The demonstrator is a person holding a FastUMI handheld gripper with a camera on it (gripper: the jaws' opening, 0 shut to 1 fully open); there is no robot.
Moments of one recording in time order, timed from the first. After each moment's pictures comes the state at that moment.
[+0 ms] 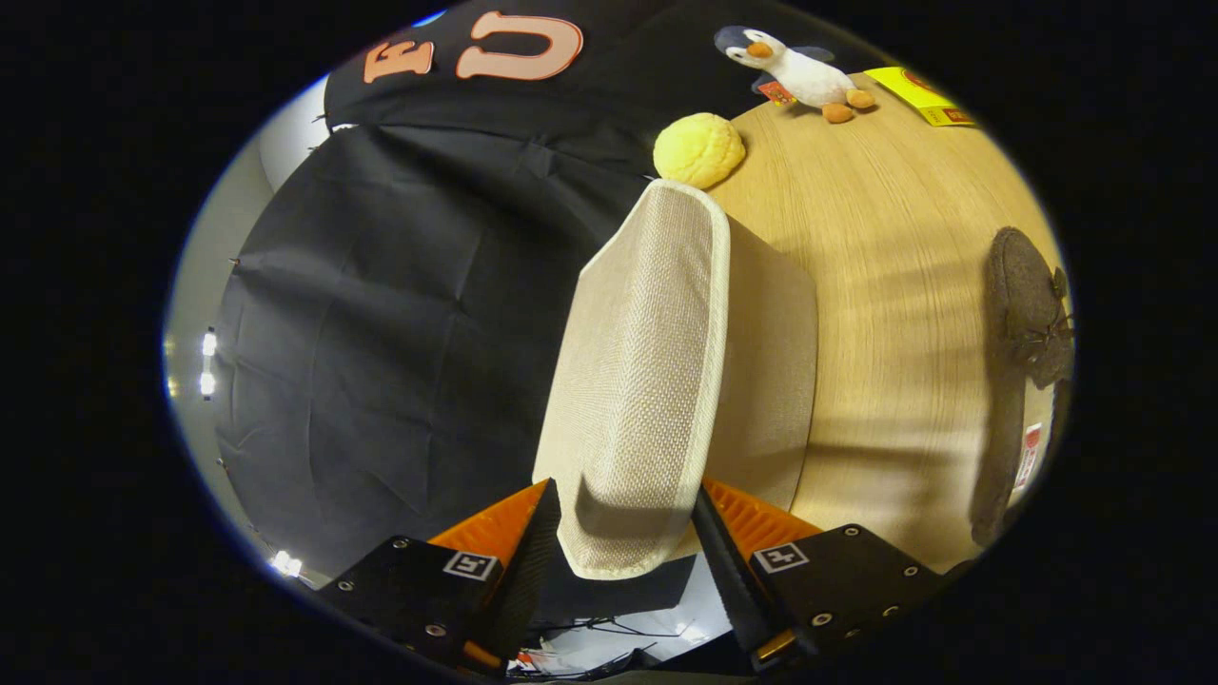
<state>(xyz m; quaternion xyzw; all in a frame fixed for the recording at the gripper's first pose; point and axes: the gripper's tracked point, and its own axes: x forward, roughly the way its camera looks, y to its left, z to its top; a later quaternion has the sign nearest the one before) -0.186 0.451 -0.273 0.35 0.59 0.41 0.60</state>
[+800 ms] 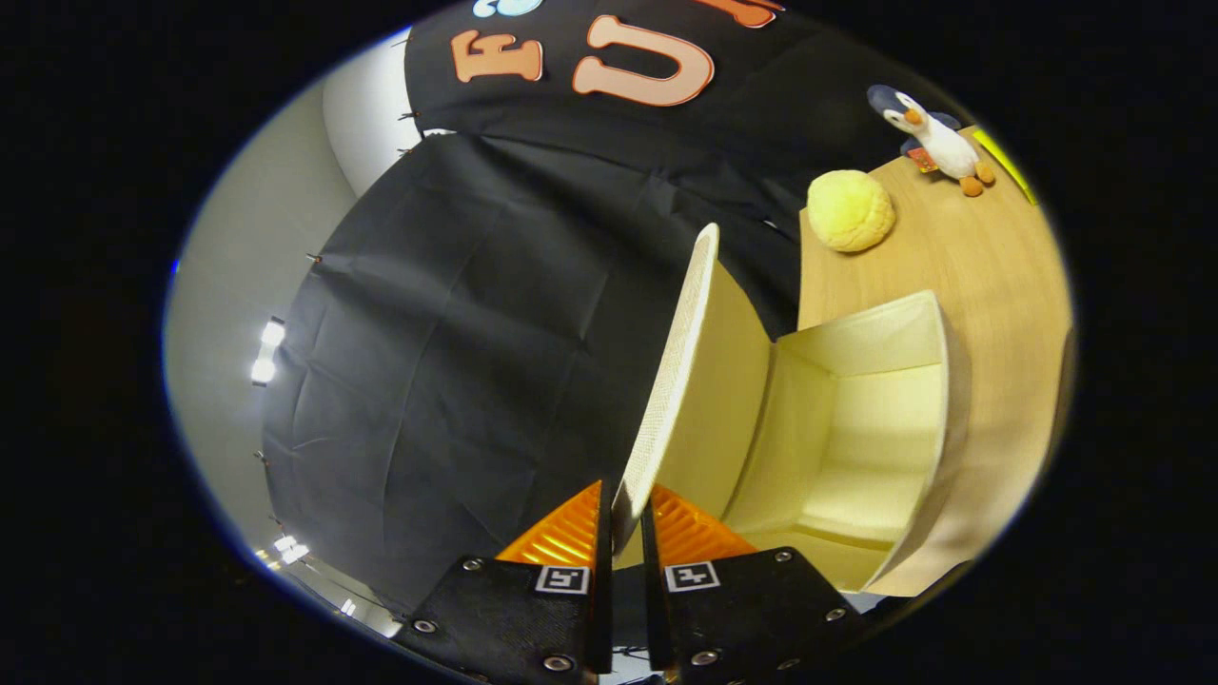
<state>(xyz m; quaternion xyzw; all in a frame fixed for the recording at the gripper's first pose) -0.159 0.547 -0.106 0.41 0.49 0.48 0.60</state>
